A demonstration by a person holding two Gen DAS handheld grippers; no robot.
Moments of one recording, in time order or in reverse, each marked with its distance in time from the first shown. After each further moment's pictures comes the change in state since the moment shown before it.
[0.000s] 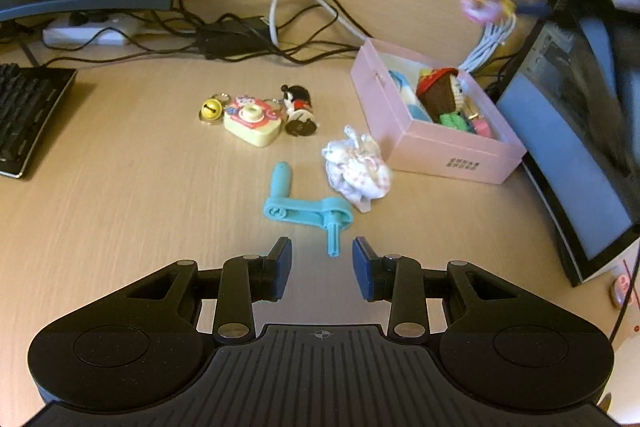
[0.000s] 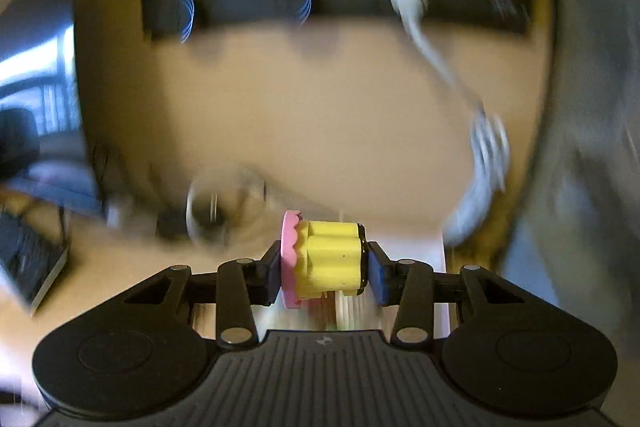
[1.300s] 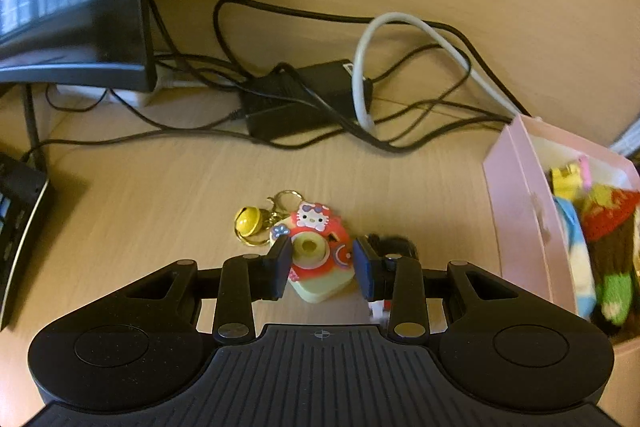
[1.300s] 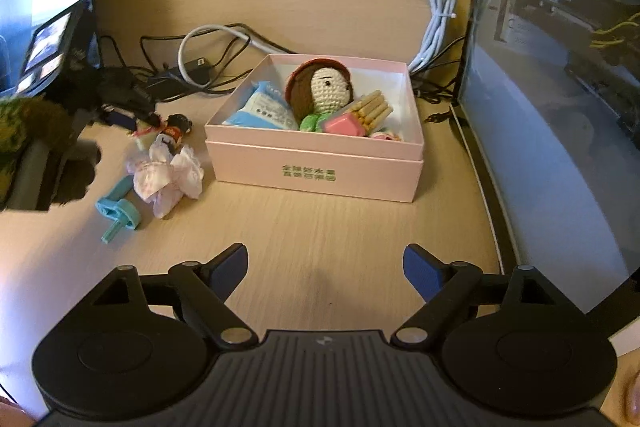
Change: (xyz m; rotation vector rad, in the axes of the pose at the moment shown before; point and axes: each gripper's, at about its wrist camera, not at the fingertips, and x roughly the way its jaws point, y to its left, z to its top) left arm 0.151 0.020 0.131 -0.079 -0.010 0.329; right arm -0.084 0.001 -0.183 -0.010 0.247 -0.086
